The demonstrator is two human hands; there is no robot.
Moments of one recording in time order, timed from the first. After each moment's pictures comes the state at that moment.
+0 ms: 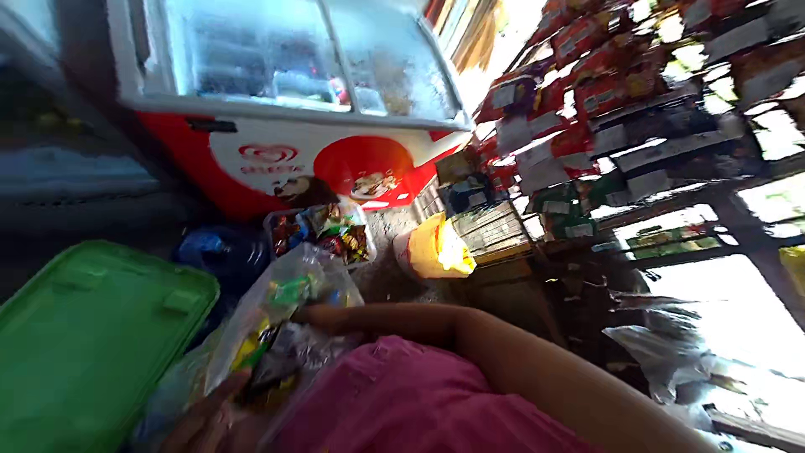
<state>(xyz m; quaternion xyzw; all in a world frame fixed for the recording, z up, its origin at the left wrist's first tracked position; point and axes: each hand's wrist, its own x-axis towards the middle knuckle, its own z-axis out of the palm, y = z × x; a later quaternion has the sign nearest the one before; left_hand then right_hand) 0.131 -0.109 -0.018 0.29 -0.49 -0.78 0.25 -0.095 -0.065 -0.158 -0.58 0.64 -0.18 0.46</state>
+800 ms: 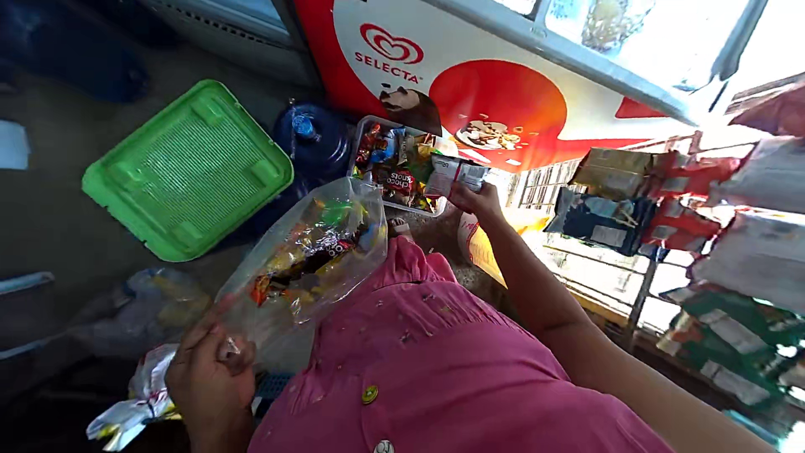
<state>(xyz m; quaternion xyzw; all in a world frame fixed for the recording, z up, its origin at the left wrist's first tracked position) 0.071 -0.070 -0.057 0.65 -0.34 -0.55 0.40 -0.382 -0.043 -0.215 -0.23 0.76 -0.43 0.42</state>
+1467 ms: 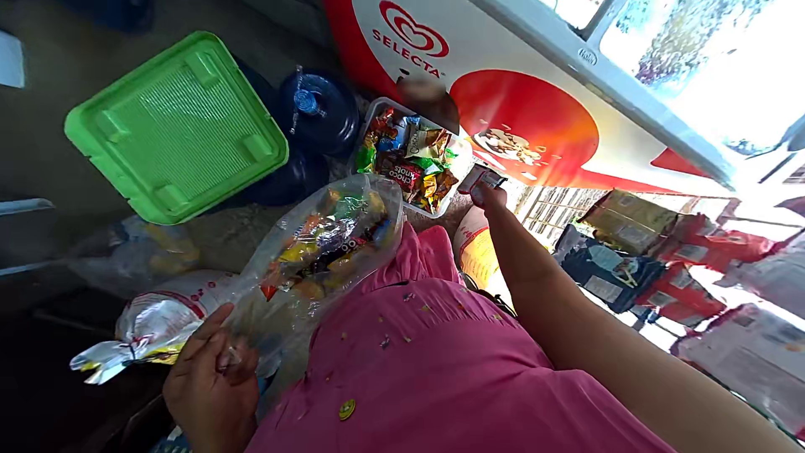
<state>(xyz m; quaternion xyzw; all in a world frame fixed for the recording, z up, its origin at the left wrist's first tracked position) -0.014 -0.054 -0.042 0.69 -0.28 -0.51 0.42 -0.490 -0.080 -0.352 -0.01 0.88 -0.22 0.43</state>
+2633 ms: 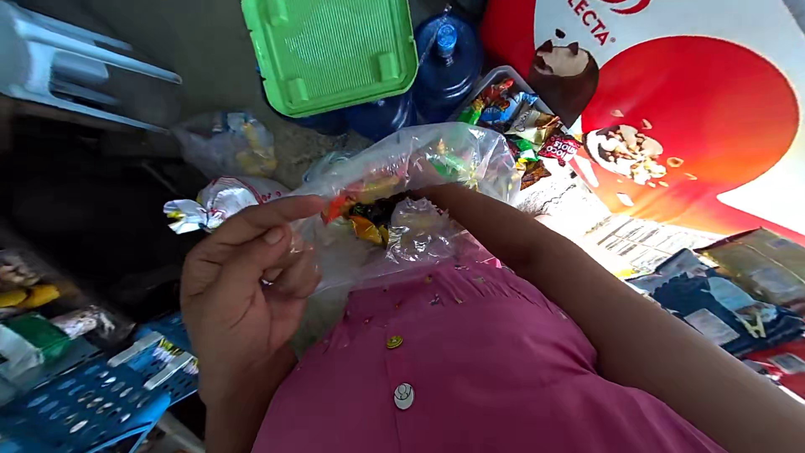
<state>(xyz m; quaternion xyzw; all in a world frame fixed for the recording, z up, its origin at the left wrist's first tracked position) 0.056 -0.004 0.049 0.52 -0.38 -0.58 0.50 -0.099 -0.110 -0.323 -0.84 0.38 -0.17 0.35</state>
